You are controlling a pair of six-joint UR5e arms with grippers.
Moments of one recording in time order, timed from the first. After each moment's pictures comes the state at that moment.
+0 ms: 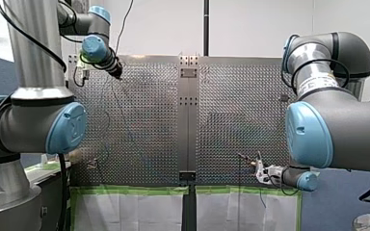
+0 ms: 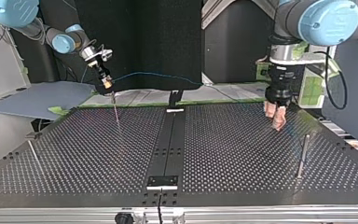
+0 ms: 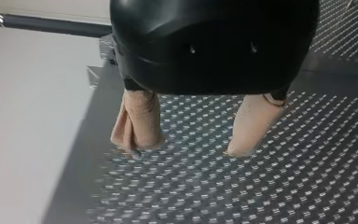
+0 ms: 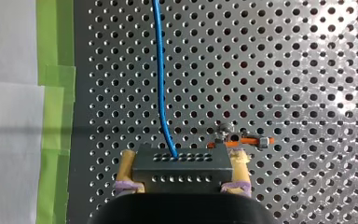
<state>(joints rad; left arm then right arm) -0.01 -1.36 -1.93 -3.09 -1.57 -1.61 1.59 -0.59 1.76 -1.06 0.77 1.52</state>
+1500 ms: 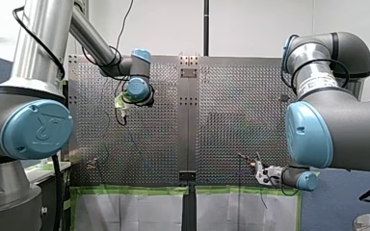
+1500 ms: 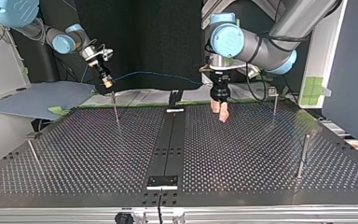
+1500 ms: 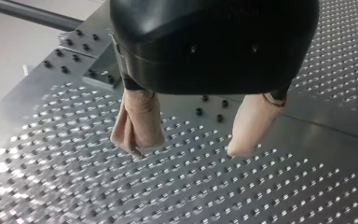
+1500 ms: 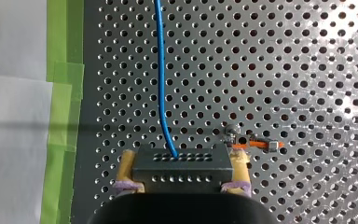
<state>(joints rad) -0.40 -1.76 -1.91 -2.70 -1.96 -1.91 1.59 -0.59 1.76 -1.03 0.77 1.48</state>
